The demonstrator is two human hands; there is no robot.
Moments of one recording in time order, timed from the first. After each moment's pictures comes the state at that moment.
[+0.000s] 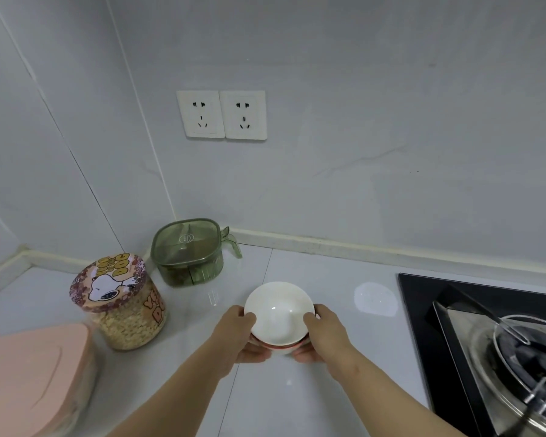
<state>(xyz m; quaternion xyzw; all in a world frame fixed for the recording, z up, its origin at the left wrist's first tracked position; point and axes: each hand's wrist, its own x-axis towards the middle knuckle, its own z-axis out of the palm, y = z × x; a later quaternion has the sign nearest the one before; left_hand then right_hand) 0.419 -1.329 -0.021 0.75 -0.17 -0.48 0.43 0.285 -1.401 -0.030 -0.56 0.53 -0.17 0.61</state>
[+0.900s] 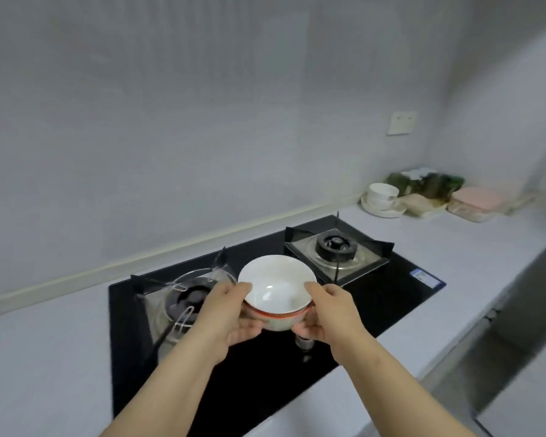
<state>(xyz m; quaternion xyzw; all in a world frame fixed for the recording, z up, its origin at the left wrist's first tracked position) -0.011 -1.362 0.058 0.57 -0.41 -0.61 0.37 -0.163 -1.328 0.051 -0.29 0.65 -0.51 0.49</state>
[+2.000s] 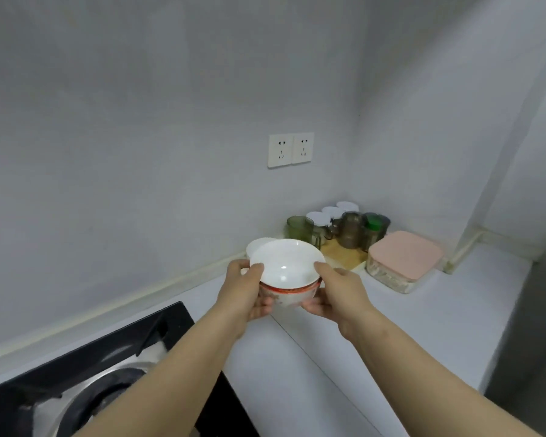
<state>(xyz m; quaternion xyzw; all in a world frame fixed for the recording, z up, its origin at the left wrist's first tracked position) -0.559 -1.654 0.084 0.51 -0.48 -0.61 0.37 -0.688 -1.594 0.095 -0.27 0.65 -0.56 0.43</state>
